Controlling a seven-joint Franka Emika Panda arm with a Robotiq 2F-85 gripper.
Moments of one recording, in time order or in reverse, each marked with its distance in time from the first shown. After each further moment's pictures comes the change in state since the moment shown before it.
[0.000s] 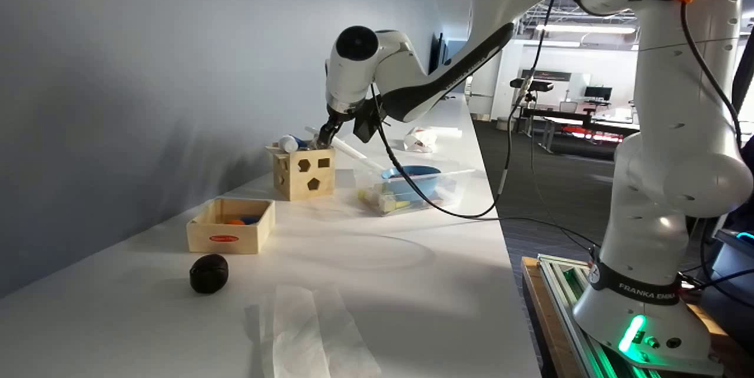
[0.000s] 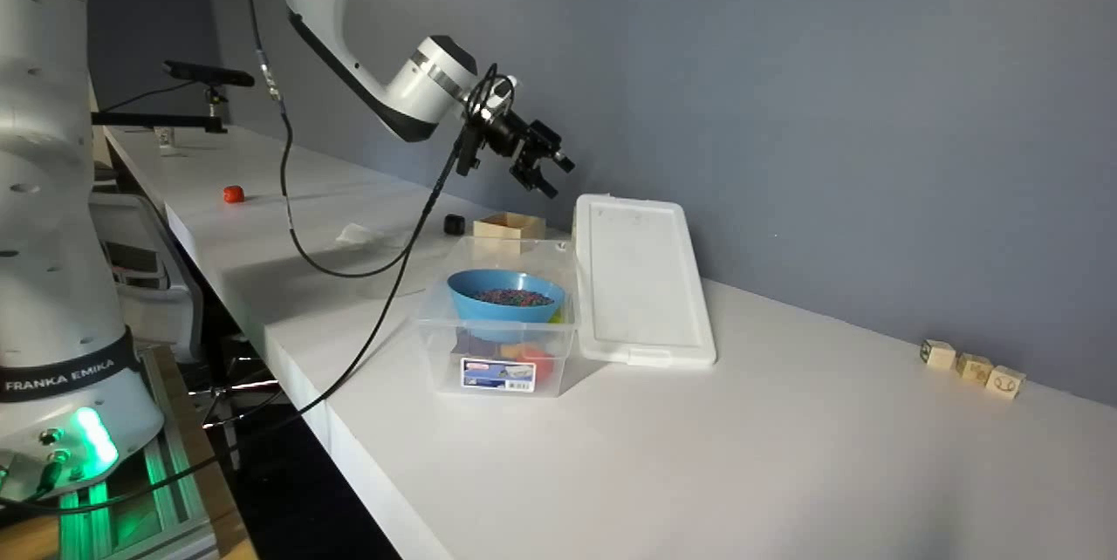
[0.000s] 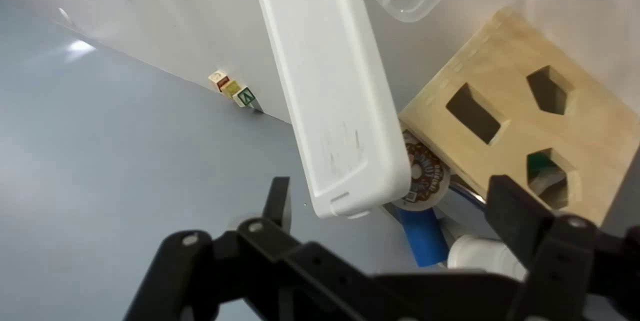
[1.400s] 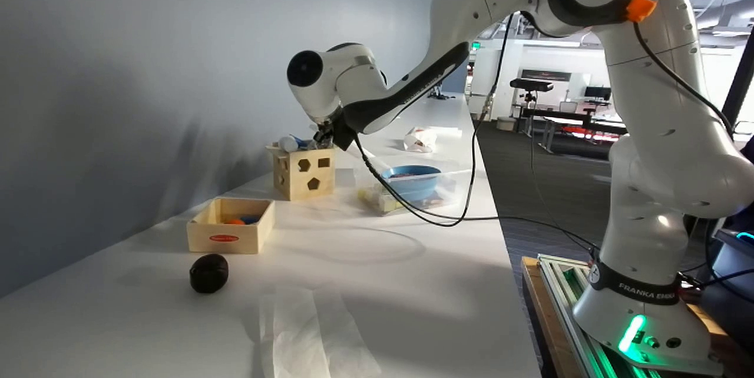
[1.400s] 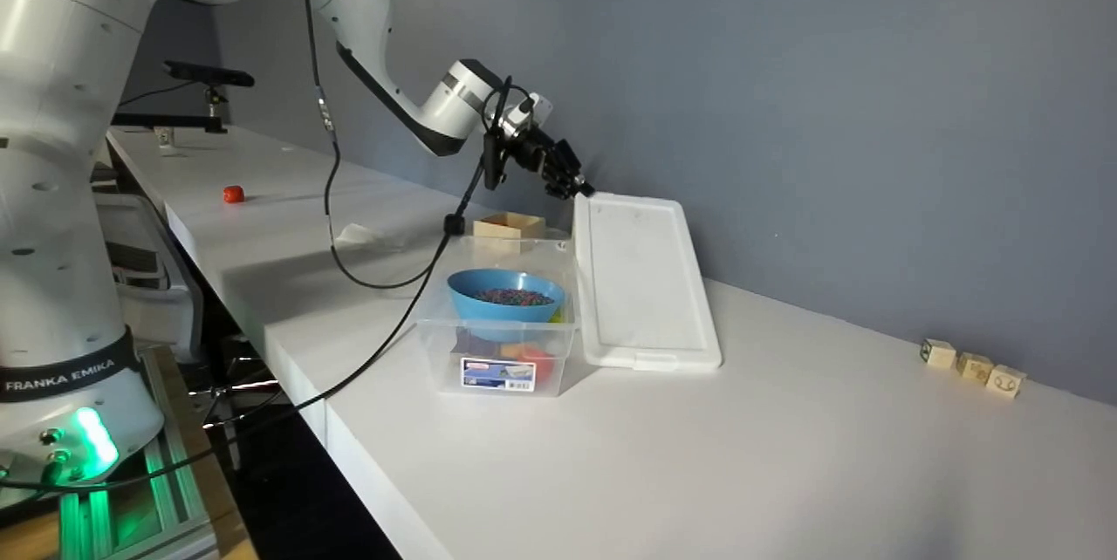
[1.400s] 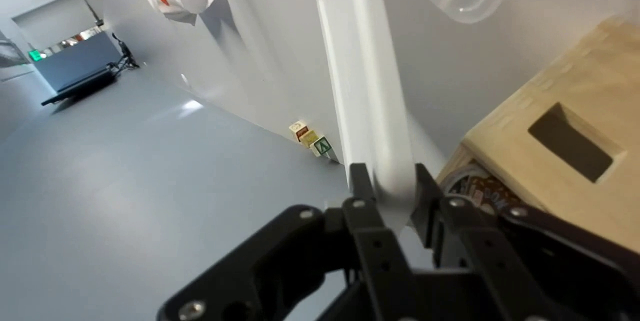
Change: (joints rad) arm 0.101 0.231 -0.065 0.262 0.035 -0.321 0.014
